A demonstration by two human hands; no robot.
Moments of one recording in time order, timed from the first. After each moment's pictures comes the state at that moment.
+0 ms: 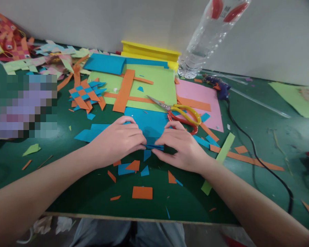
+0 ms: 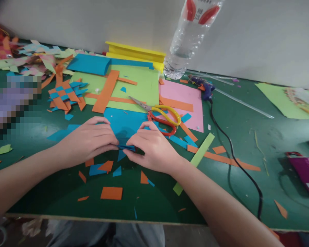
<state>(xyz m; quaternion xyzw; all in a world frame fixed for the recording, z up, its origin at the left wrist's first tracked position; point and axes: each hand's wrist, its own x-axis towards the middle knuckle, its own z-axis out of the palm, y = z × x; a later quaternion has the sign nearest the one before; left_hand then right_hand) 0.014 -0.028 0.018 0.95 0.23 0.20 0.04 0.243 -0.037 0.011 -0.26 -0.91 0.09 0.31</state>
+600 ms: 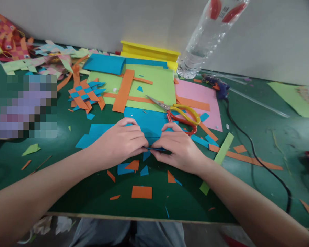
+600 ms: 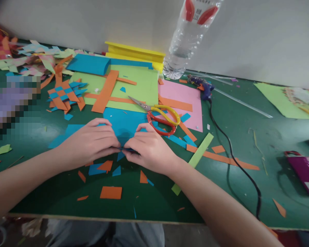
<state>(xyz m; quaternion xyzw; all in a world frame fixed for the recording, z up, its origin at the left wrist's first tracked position) 0.019 -0.031 0.015 0.95 0.22 0.20 0.02 0.240 -0.039 0.008 -0.27 -0.91 0.10 0.29</state>
